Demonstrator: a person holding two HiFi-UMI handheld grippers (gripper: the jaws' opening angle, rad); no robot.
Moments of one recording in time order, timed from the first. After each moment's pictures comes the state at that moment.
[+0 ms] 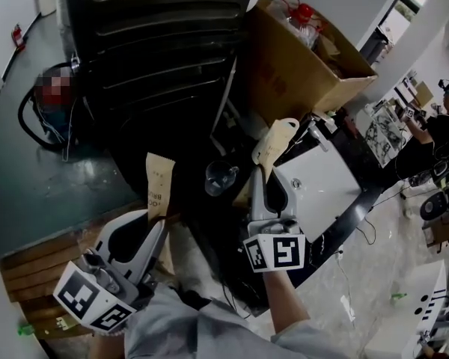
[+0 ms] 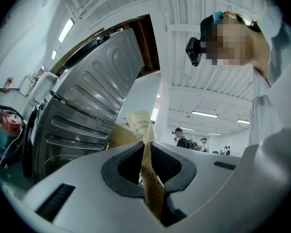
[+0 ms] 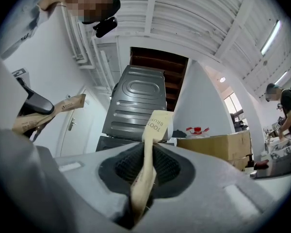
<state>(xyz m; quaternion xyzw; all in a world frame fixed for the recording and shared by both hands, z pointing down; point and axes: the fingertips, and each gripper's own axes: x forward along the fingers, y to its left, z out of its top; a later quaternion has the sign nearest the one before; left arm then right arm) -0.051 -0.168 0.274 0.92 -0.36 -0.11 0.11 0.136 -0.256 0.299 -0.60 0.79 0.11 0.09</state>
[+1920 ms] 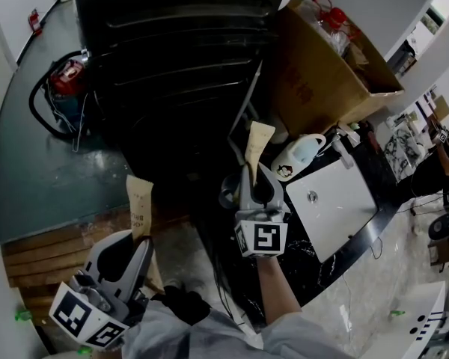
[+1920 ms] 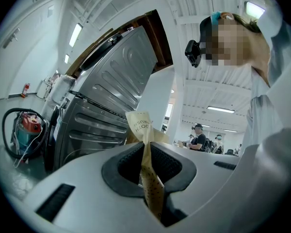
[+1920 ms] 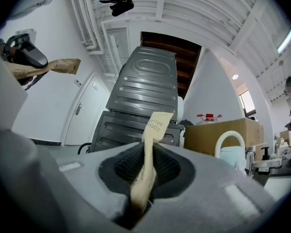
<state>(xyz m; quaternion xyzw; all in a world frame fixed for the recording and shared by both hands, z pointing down) -0.092 -0.187 0.308 0.88 -0.44 -0.08 0.14 0.100 -0.350 0.391 -0.57 0.81 0.12 0.01</state>
